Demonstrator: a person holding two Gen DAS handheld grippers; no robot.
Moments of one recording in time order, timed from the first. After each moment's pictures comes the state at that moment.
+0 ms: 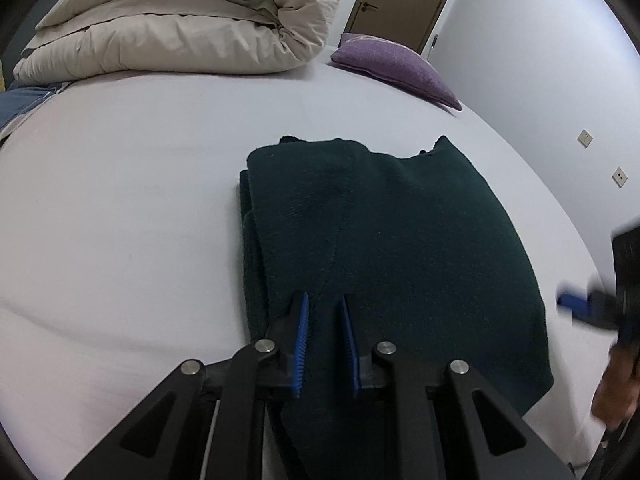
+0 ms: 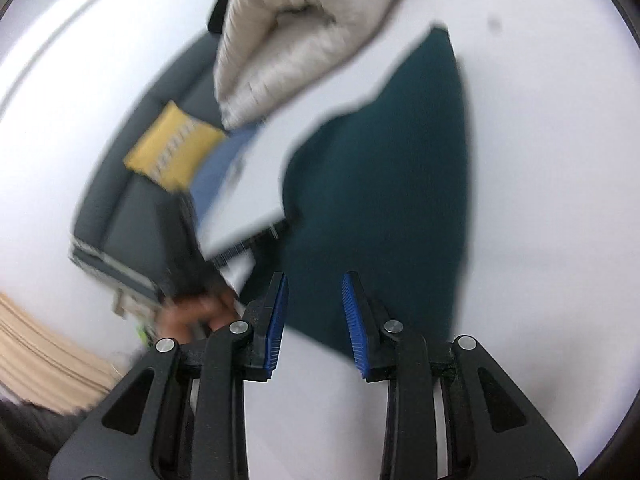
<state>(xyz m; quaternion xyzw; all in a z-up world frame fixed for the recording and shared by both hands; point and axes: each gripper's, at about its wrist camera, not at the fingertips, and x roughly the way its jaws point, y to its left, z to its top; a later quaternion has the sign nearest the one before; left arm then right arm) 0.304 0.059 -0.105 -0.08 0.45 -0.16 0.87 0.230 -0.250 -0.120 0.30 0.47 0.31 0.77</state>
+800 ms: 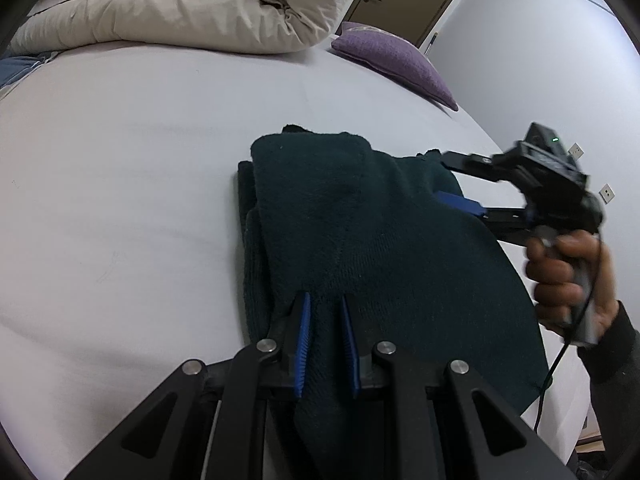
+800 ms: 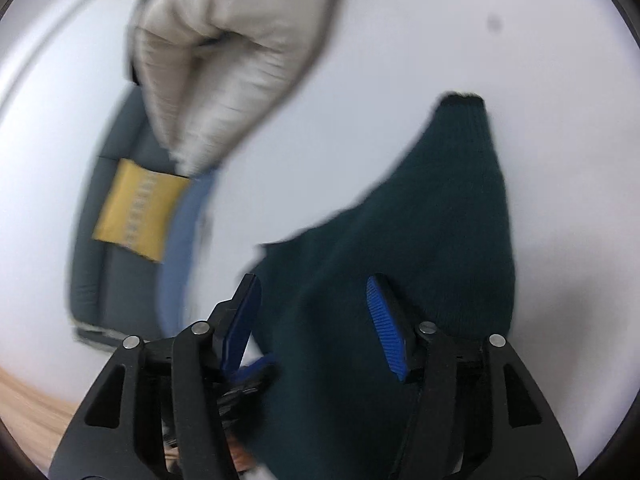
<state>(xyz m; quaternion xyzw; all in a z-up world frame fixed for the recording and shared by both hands) 0.318 0.072 -0.119 -0.13 0.48 -0.20 0.85 0.411 -0.253 -0.162 0.35 0.54 0.22 0.73</state>
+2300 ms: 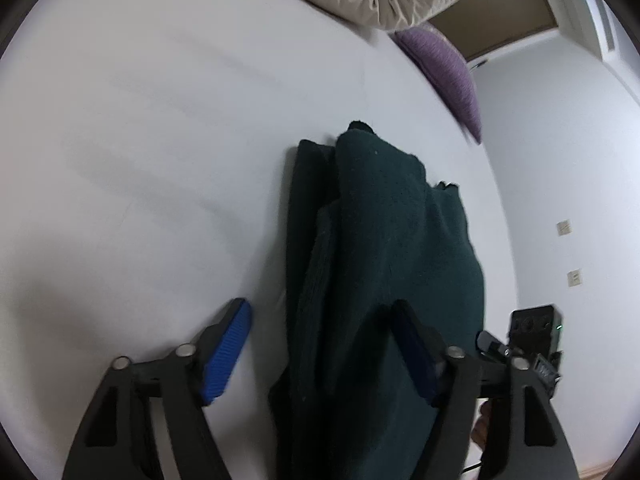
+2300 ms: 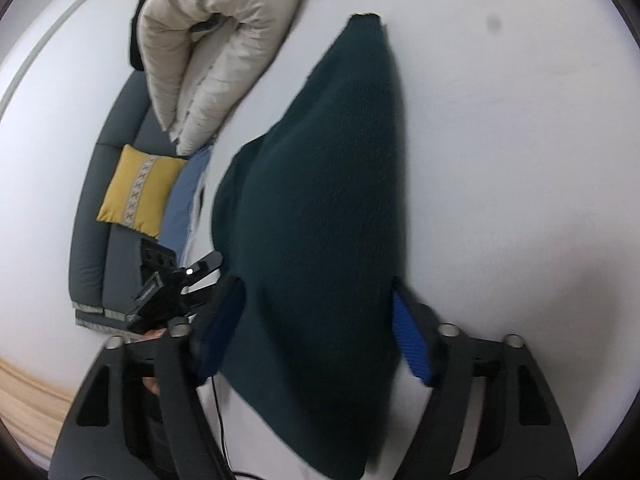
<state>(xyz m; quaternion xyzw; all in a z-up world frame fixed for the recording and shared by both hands) 0.352 0.105 -0.132 -0.28 0.57 -0.18 0.75 0.298 -0.295 -0.184 0.37 0.55 0.23 0.71</state>
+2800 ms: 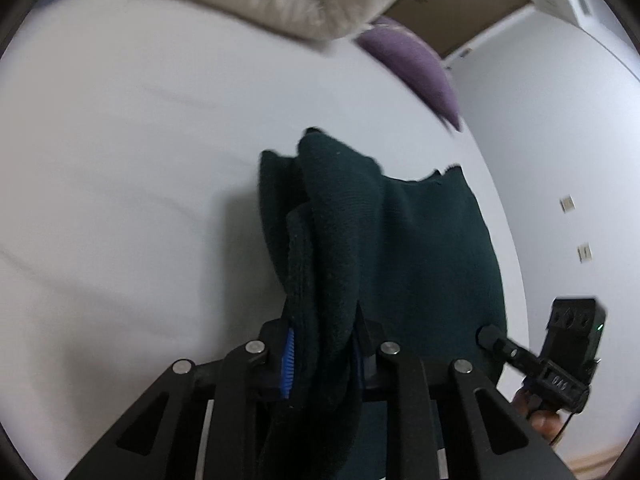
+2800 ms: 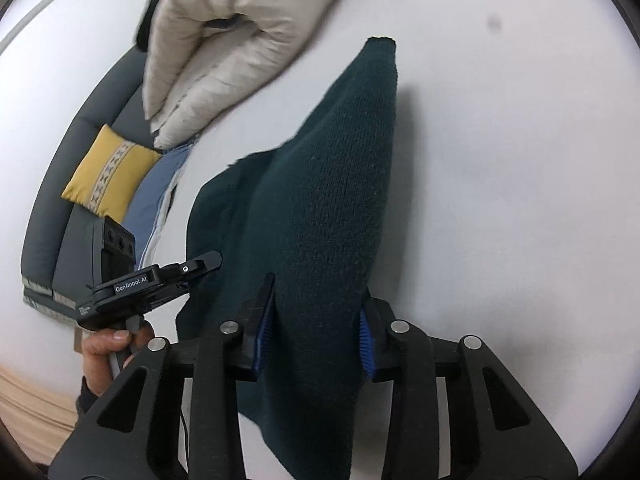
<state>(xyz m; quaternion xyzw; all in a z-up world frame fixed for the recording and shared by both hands) 0.302 0.078 -0.064 -0.23 0.54 -0.19 0.79 0.272 -0.271 -0.118 0.26 0.52 0.19 0.79</state>
